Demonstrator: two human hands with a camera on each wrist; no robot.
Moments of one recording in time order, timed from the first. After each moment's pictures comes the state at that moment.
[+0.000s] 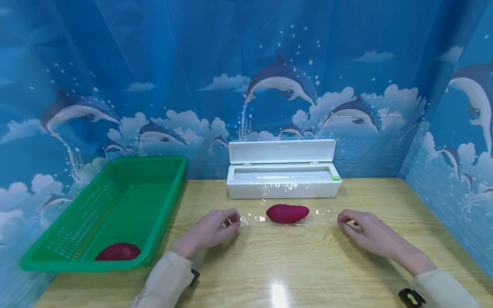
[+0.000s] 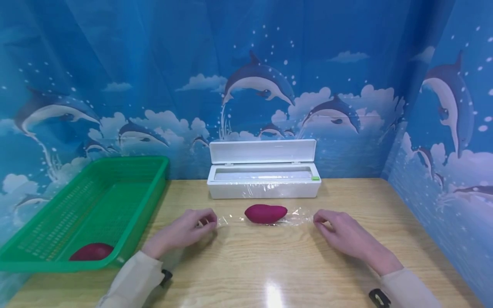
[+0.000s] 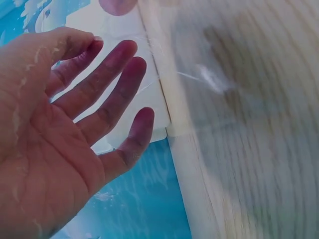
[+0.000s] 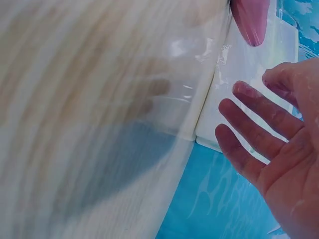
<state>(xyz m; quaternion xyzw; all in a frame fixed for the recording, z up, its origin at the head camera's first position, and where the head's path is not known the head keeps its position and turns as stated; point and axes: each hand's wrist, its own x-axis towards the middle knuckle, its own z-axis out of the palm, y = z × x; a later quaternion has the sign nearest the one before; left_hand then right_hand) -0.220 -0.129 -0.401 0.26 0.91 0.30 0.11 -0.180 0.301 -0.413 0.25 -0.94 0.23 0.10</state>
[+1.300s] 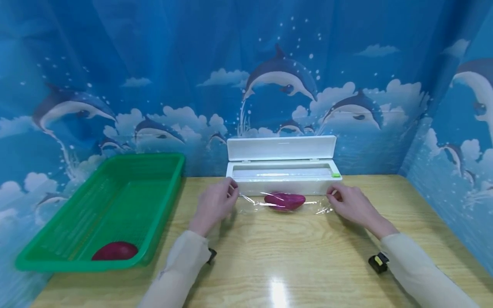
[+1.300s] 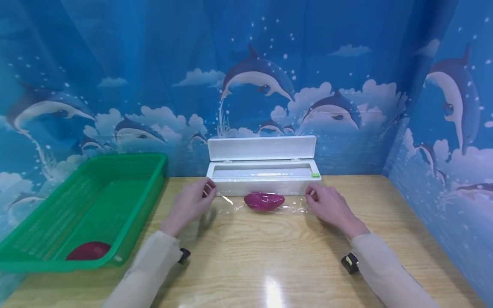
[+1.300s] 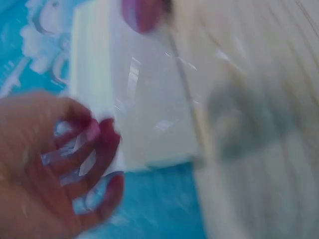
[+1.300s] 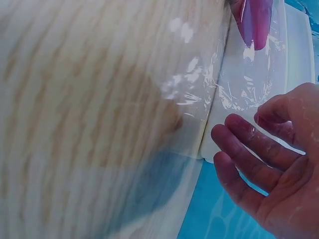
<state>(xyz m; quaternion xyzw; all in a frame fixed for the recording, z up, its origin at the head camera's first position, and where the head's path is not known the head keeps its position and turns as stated) -0.257 -0.093 -0.383 0.14 0.95 0.26 -0.05 -0.246 0.284 -0.411 0.12 -0.96 0.25 0.07</state>
